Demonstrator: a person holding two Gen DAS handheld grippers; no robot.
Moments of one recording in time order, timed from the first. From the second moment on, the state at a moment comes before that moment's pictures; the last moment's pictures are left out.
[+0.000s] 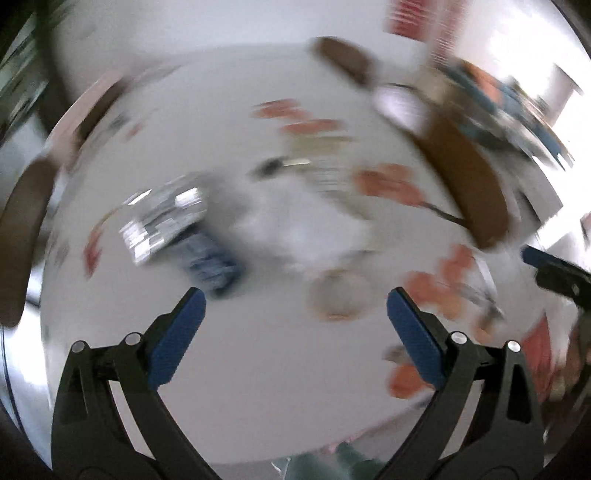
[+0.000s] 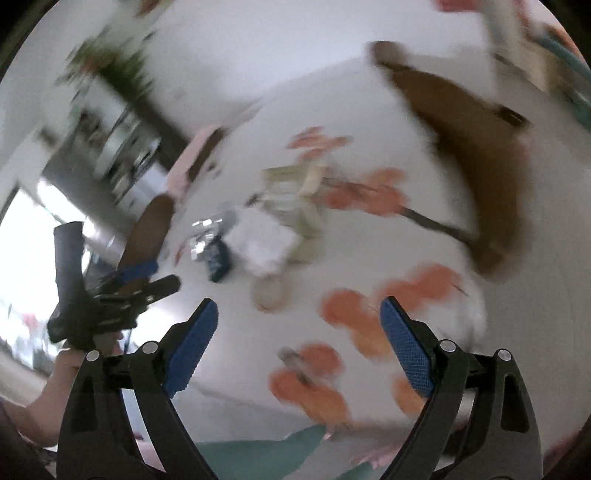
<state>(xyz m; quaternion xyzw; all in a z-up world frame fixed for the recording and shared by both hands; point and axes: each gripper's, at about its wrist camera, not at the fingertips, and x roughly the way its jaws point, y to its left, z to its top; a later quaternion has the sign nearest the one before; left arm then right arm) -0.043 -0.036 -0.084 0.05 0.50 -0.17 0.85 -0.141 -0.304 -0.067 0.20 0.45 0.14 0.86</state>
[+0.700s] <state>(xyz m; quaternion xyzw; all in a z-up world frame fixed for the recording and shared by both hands) 0.067 0.018 -0.182 0.01 0.59 -0.07 0.81 0.008 -0.177 -0.173 0.02 0.57 0.14 0.81</state>
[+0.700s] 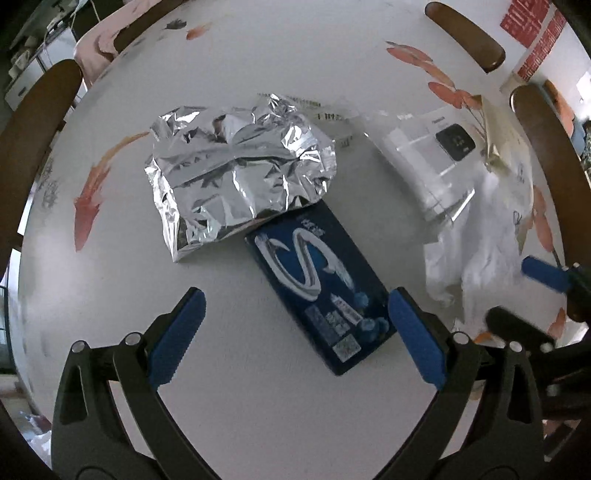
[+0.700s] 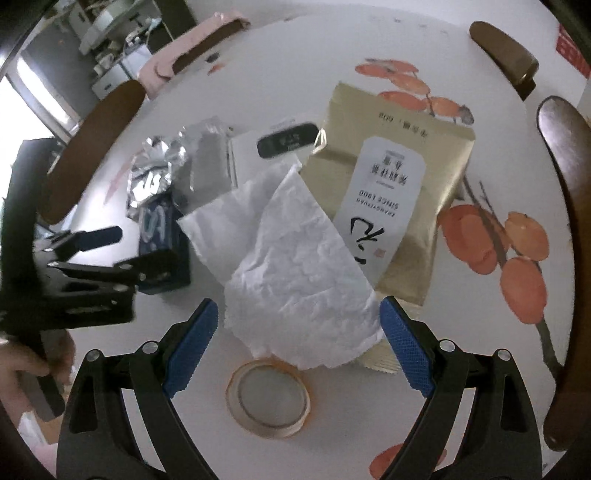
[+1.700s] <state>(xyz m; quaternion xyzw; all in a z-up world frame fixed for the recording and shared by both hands) 0.036 0.015 -0.159 -0.02 0.56 -0.10 0.82 -0.040 -0.210 -0.085 0.08 0.50 0.16 0.85</state>
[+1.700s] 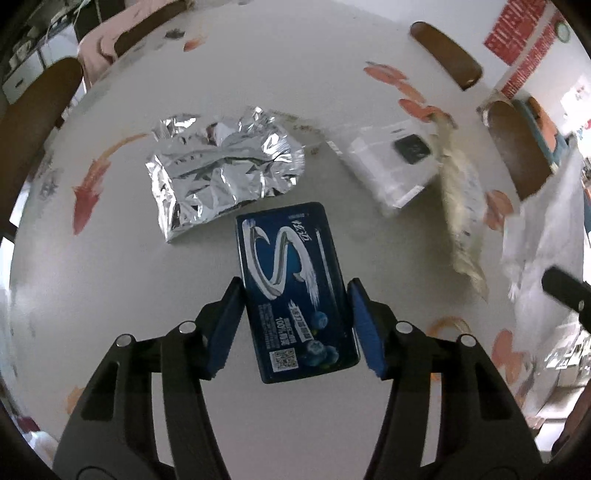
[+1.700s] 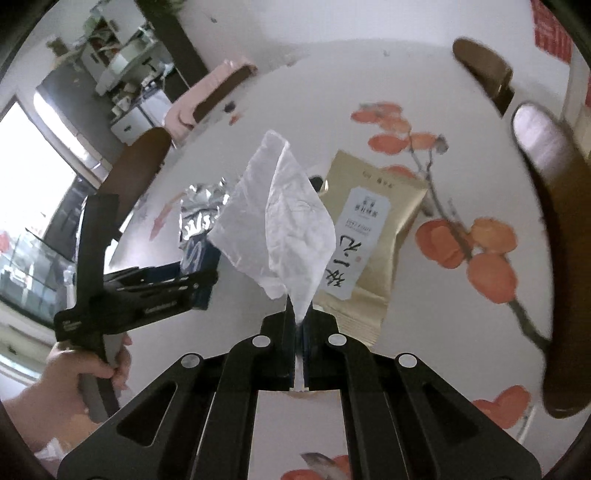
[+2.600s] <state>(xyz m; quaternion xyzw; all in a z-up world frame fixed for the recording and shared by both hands) -0.170 -0.267 -0.068 0.19 0.45 -0.43 0.76 -0.325 -0.439 -0.073 0.18 0.45 -0.11 0.87</state>
